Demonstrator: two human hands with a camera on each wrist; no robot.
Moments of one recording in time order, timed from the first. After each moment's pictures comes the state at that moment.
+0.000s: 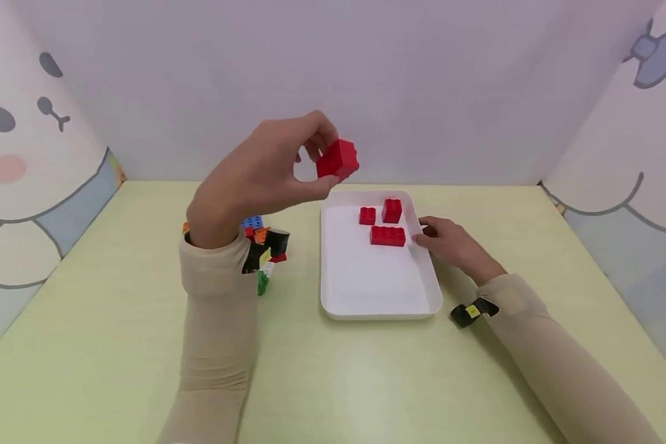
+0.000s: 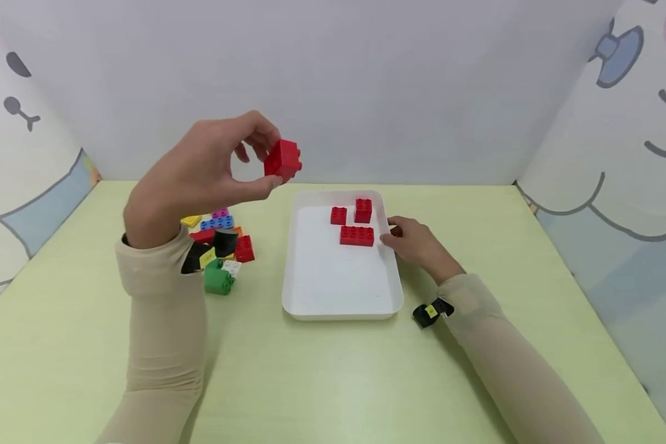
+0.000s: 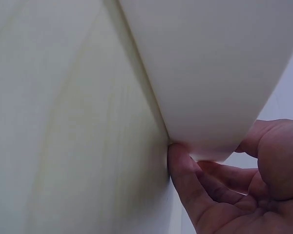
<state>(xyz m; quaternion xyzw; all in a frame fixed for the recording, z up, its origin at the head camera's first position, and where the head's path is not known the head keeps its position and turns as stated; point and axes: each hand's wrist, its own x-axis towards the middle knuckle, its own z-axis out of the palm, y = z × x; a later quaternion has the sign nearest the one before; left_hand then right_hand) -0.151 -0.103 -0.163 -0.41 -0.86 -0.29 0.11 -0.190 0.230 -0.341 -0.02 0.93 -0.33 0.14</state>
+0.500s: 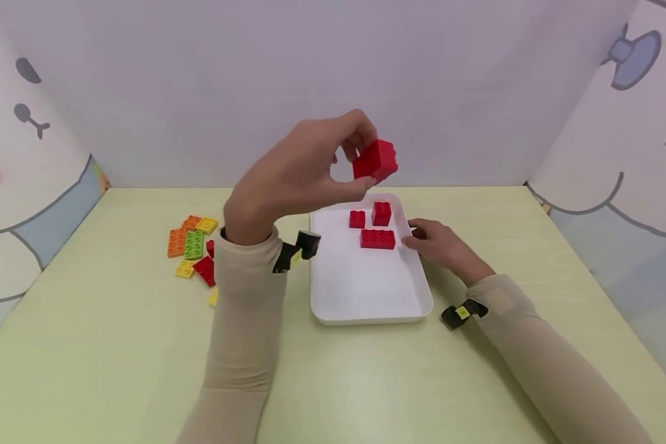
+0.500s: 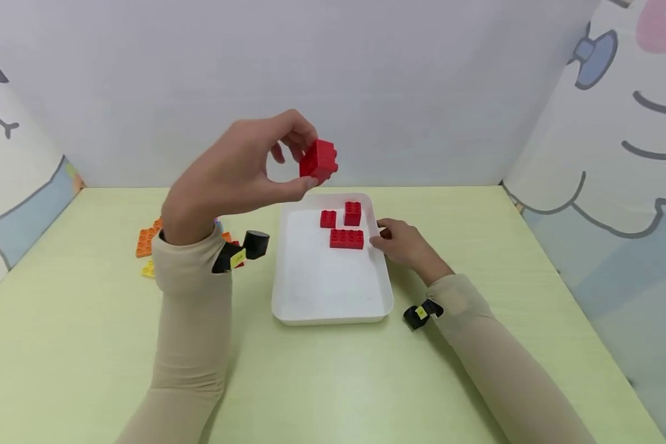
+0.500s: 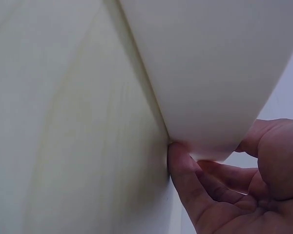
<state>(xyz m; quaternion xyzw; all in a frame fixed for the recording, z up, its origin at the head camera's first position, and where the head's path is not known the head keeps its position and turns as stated) -0.156 -0.067 -0.167 -0.47 -0.82 -0.31 0.11 -0.186 0.219 -0.344 -0.01 0.93 -0.33 0.16</state>
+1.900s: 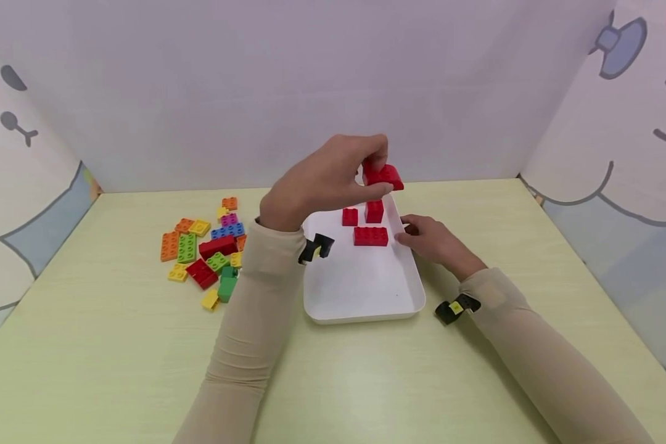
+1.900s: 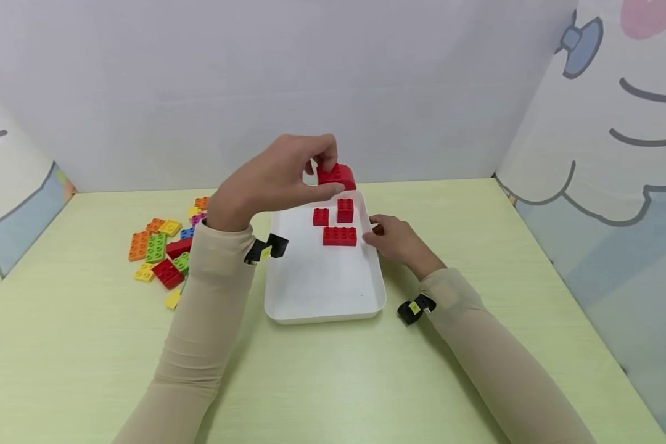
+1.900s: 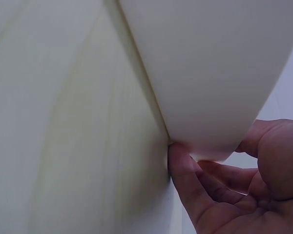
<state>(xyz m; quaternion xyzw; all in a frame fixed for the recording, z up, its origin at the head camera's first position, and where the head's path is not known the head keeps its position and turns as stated) -0.190 -0.034 -0.196 -0.45 -0.85 -0.28 0.03 -0.190 0.203 -0.341 -0.01 0.93 -0.32 0.16</state>
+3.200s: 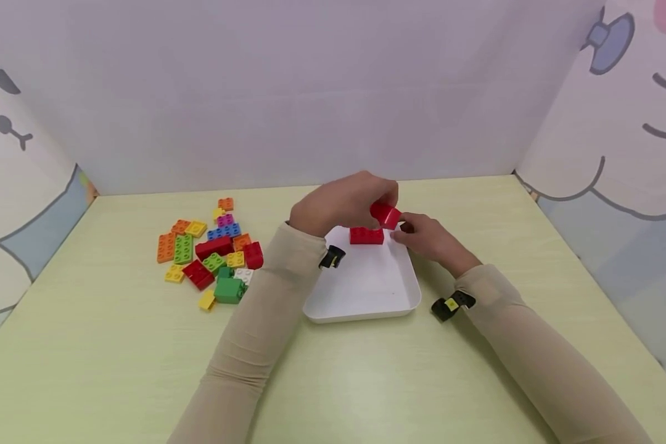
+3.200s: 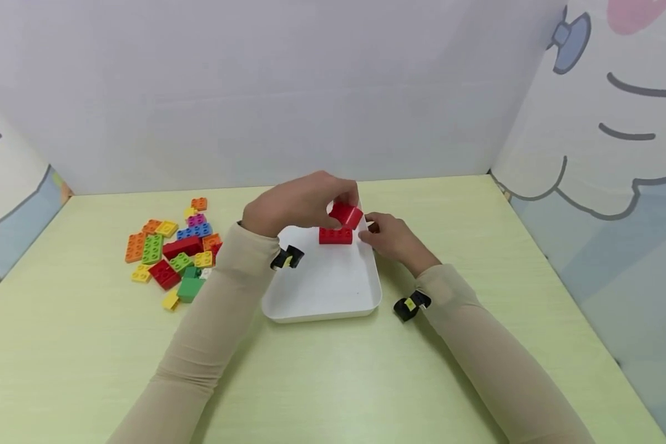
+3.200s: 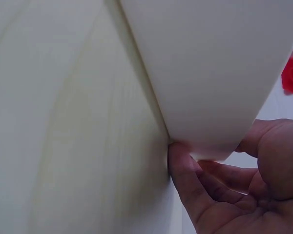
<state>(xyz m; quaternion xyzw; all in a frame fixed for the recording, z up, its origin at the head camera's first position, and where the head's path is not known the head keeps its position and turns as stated) -0.206 -0.001 -0.236 -0.40 -0.90 -0.14 -0.14 -0.192 0.201 -0.346 -0.03 0.93 -0.32 0.14</state>
